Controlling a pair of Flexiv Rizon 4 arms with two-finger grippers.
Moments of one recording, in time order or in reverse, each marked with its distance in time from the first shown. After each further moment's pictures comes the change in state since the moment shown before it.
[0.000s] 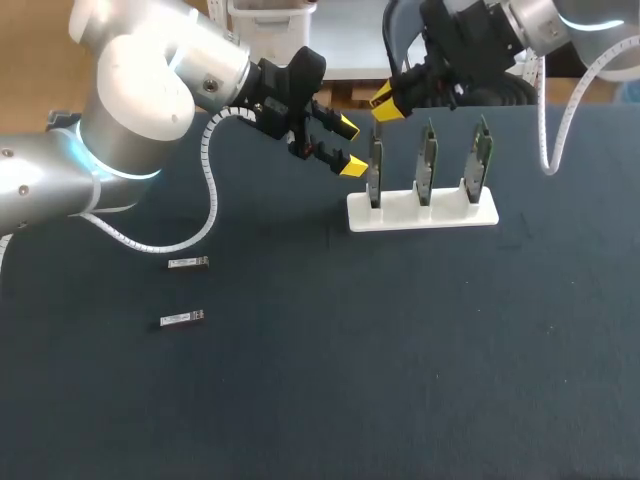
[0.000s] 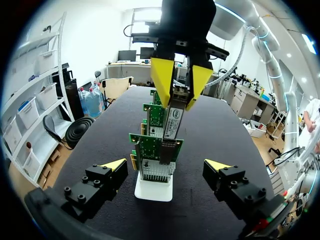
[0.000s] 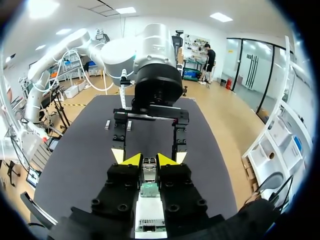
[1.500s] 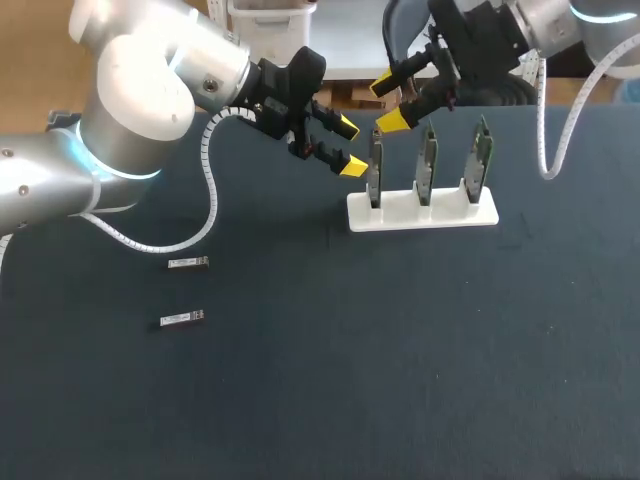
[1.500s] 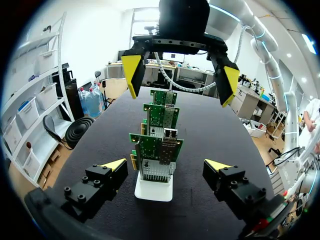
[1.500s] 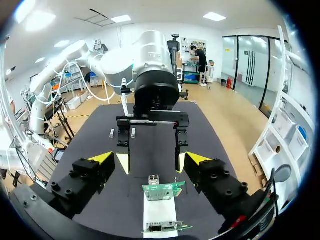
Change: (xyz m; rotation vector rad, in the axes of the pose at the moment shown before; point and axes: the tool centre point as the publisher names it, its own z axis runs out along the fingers) left arm 0.000 0.000 0.000 0.000 0.000 0.000; right arm -0.005 0.003 -0.006 -0.037 -0.072 0.074
